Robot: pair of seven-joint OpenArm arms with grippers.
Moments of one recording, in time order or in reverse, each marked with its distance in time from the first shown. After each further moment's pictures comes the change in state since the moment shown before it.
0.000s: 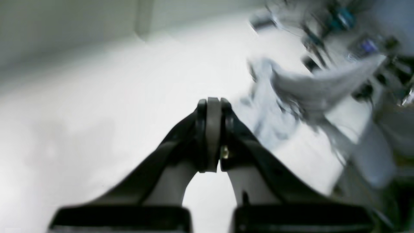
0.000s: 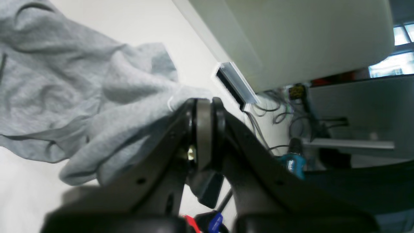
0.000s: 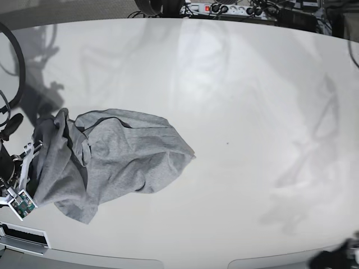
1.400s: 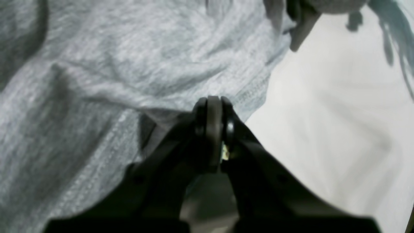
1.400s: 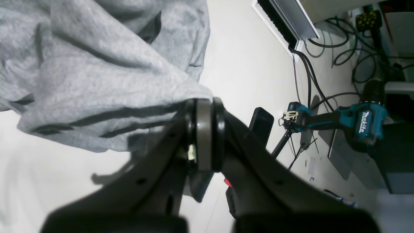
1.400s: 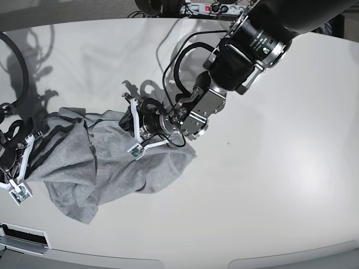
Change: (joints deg) left arm 34.6 45.7 17.9 -13.7 74.5 15.4 -65.0; right arm -1.3 -1.7 0.0 -15.3 2.6 -2.4 -1.1
